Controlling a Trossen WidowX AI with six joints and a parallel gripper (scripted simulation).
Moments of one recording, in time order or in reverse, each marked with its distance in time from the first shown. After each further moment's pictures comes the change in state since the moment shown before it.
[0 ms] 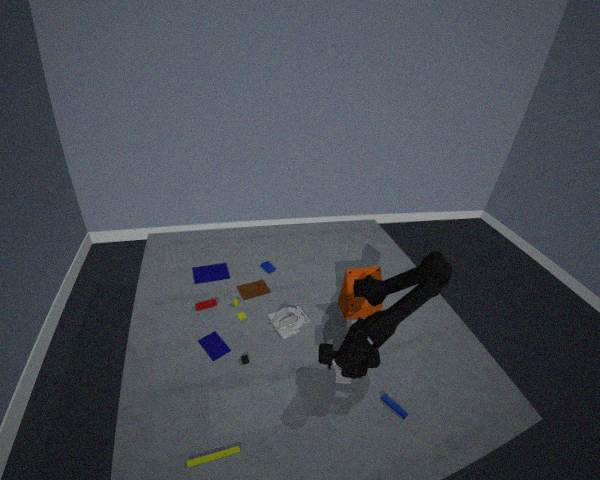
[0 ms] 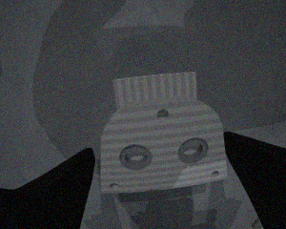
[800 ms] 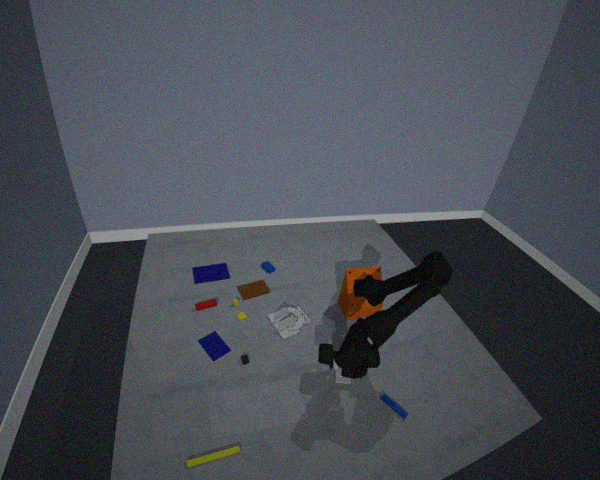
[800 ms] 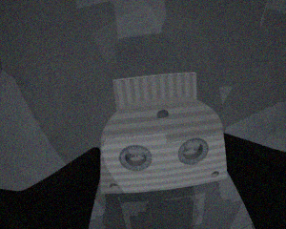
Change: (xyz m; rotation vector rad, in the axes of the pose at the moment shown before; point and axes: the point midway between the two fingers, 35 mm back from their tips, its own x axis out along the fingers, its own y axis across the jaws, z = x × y) arm 0.000 0.000 0.000 0.000 0.000 0.000
